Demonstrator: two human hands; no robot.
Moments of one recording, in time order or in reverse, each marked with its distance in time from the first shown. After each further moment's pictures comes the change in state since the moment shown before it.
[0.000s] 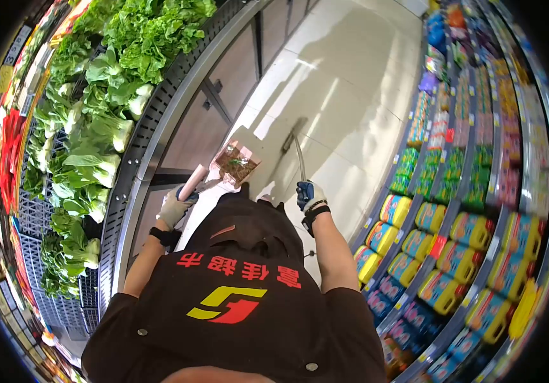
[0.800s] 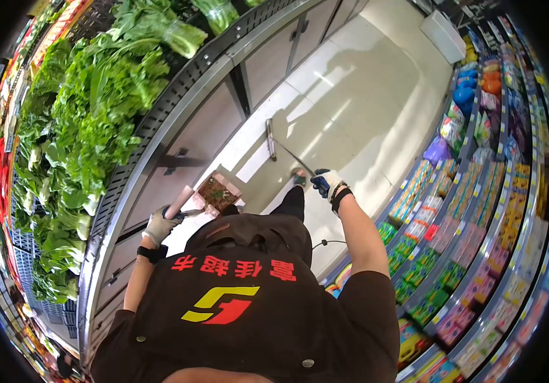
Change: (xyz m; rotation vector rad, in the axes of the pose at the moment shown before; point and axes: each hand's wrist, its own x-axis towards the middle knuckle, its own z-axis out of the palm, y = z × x) left_hand 0.253 0.171 0.062 0.012 0.034 -0.353; right_hand 0.174 -0.469 0.002 -0.816 -0.017 -0.021
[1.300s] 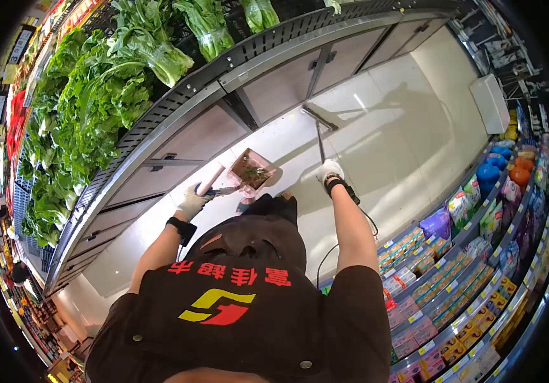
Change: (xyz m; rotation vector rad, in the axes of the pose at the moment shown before) left_hand 0.134 0.152 0.159 -0.310 0.207 -0.243; right_hand 0.145 -0.189 -0.106 -1.312 0.293 -0.334
